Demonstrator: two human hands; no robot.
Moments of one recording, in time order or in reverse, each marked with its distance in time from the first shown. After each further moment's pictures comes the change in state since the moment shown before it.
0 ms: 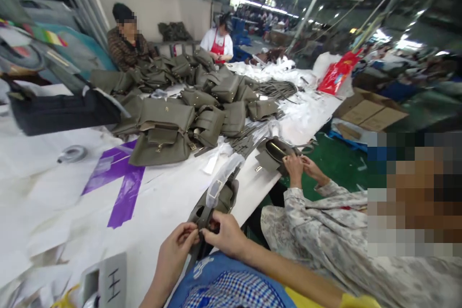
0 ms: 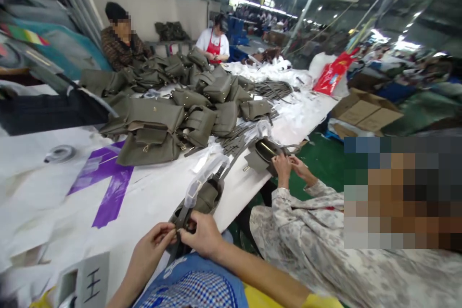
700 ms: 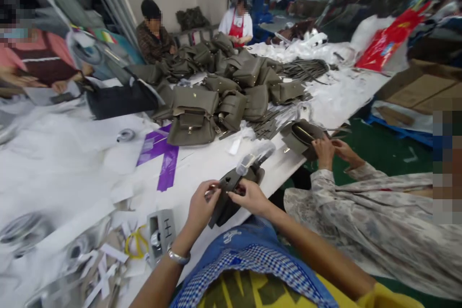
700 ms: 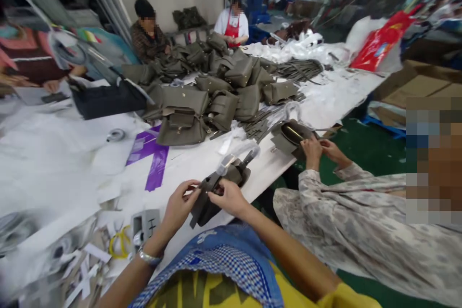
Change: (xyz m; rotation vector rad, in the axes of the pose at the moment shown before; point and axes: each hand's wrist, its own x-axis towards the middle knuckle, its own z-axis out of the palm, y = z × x) left_hand -0.009 0.030 -0.035 0.274 0.063 0.339; right_hand 0.002 -0.018 0.010 0.207 -0.020 -0.049
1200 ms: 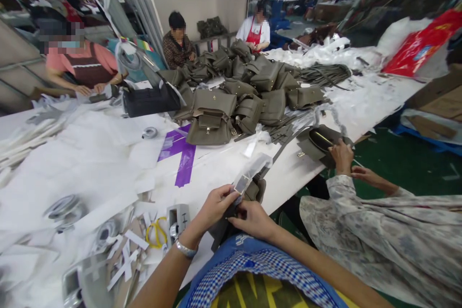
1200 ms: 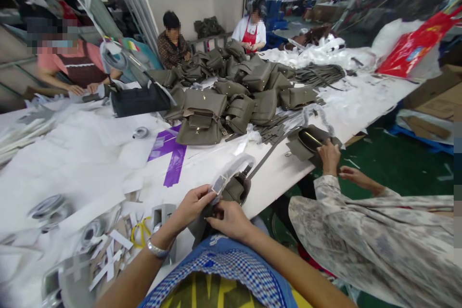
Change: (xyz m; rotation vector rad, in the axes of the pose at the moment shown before) left_hand -0.006 0.017 -0.034 -0.130 -0.309 0.004; right_hand -0.027 -0.012 0.059 -0.188 -0.204 0.022
